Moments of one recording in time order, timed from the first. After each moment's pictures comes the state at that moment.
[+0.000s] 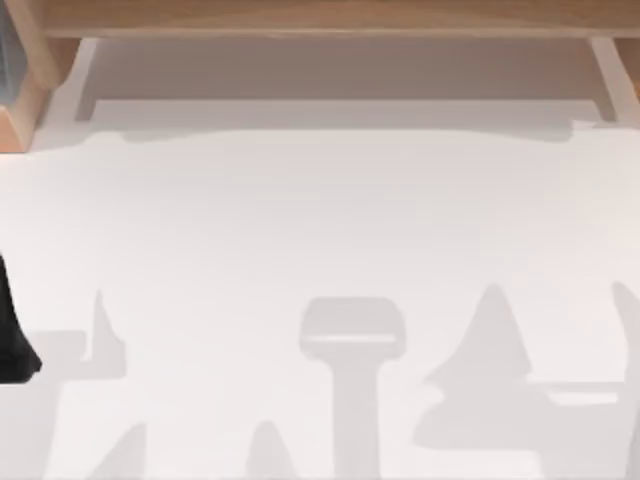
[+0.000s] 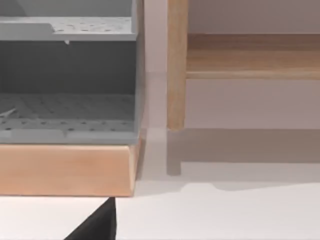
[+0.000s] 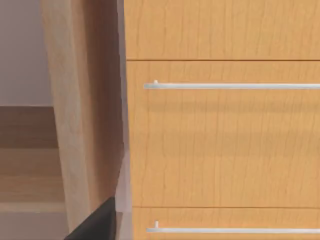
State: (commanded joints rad) left arm 0.00 0.00 0.00 0.00 0.00 0.00; right arm -0.57 1.20 0.59 0.62 -0.56 0.02
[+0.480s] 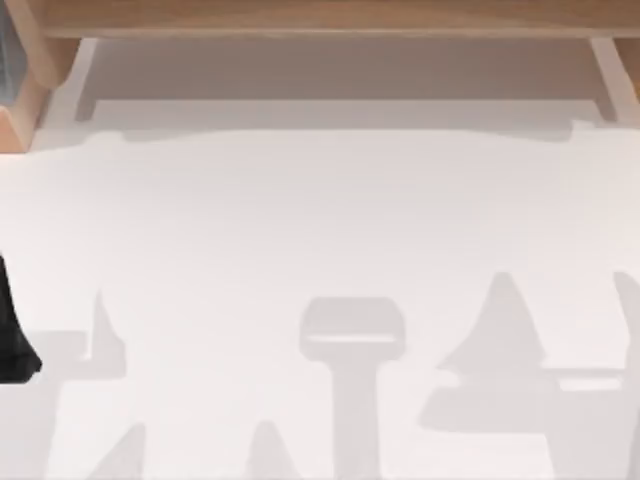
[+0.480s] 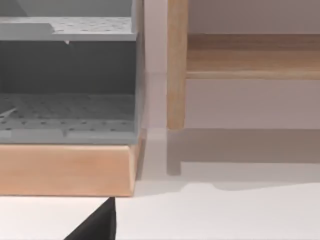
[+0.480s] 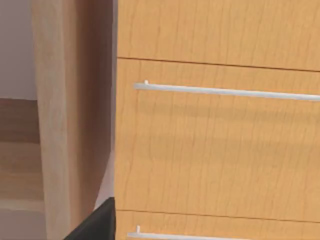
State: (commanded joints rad) left arm 0.00 0.00 0.00 0.00 0.00 0.00; right arm -0.57 1.26 0.62 0.65 -0.56 -0.05
